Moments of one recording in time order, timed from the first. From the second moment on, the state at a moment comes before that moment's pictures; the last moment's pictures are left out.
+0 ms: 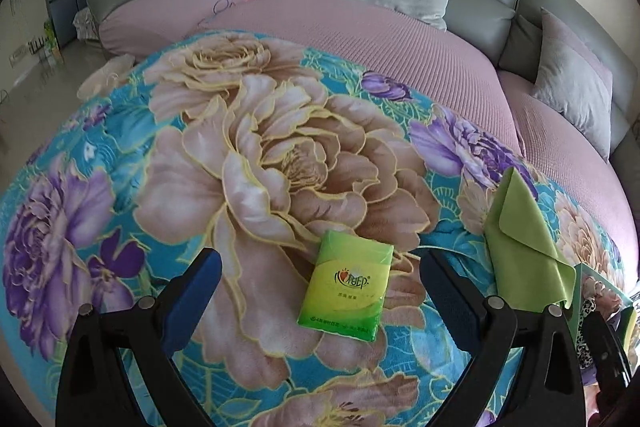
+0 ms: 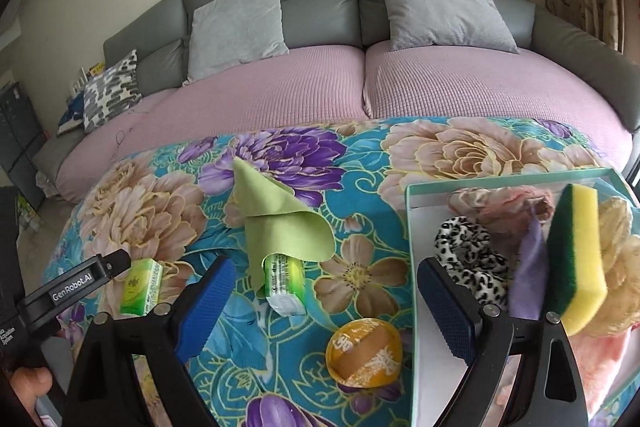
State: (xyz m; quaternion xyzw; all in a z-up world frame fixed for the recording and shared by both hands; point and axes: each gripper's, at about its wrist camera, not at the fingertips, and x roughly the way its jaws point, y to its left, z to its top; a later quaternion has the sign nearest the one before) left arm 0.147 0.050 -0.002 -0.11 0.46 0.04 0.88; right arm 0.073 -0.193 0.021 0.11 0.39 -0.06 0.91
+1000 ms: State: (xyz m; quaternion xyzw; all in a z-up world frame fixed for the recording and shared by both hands) left arm 0.163 0.029 -0.041 -0.05 0.52 0.02 0.85; right arm 0.131 -0.173 0.009 0.05 0.41 -0.03 0.91
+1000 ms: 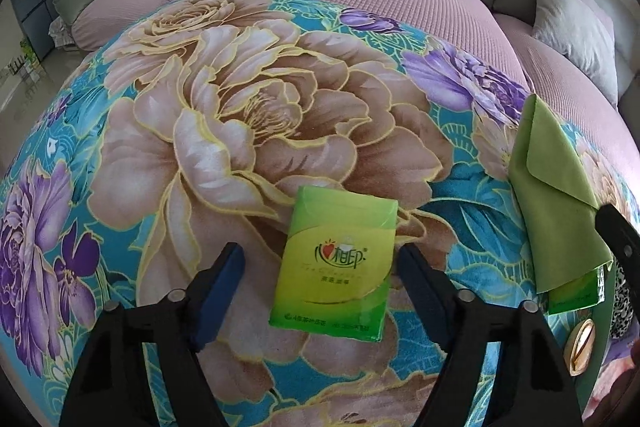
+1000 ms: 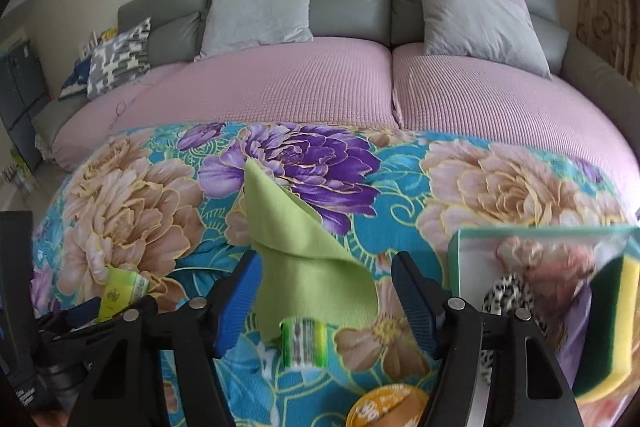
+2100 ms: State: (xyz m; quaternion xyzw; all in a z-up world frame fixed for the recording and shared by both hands) left arm 0.161 0.027 -0.033 -0.07 0.52 0.01 0.85; right arm 0.125 -0.162 0.012 0.01 0.39 -0.02 0.92
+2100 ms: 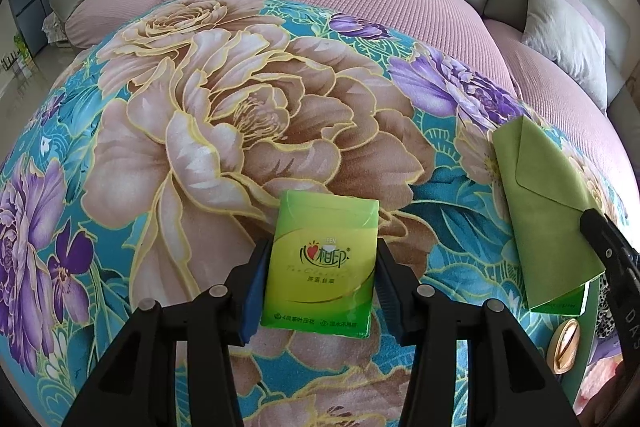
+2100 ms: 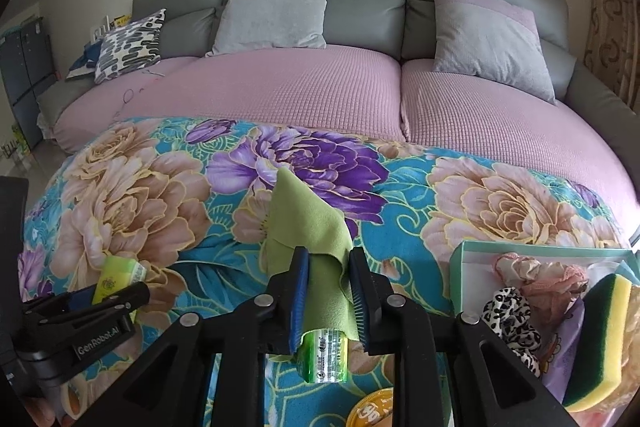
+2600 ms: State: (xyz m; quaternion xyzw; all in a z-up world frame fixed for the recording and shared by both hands) left arm 0.160 0.025 -0.033 -0.06 0.52 0.01 0.85; right arm 0.124 -0.167 0.007 0.02 0.40 -0.02 0.91
